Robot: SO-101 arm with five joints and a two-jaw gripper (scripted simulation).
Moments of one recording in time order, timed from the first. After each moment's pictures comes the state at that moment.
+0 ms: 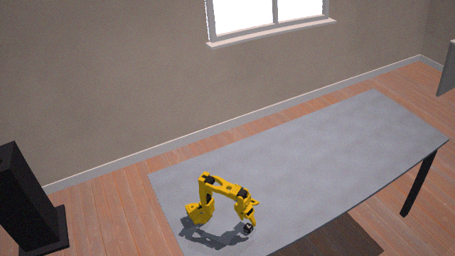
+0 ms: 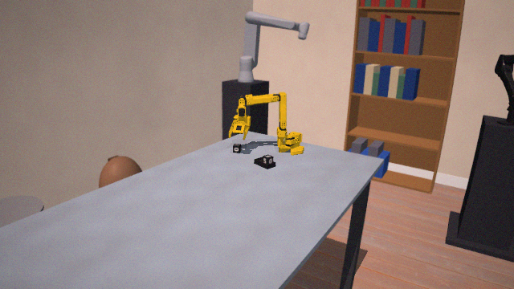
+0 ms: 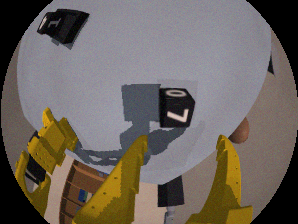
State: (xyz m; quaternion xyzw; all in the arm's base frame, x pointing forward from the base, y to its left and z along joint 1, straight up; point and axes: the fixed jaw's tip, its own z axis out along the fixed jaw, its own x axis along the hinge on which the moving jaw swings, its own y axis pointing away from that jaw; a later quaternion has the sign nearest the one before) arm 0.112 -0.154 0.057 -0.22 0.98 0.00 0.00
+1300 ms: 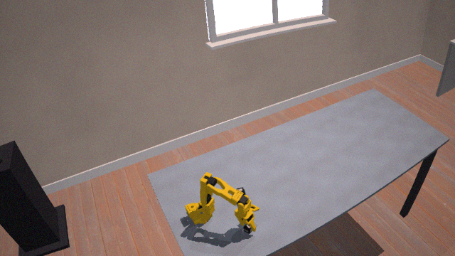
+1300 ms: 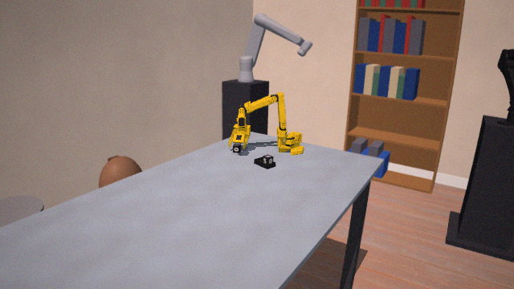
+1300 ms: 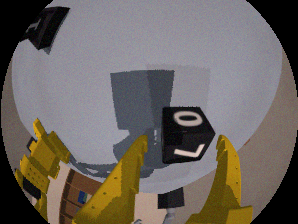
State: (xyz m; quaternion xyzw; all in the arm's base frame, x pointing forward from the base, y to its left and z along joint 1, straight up) arm 0.111 -0.154 0.019 -0.22 0.98 0.00 0.00
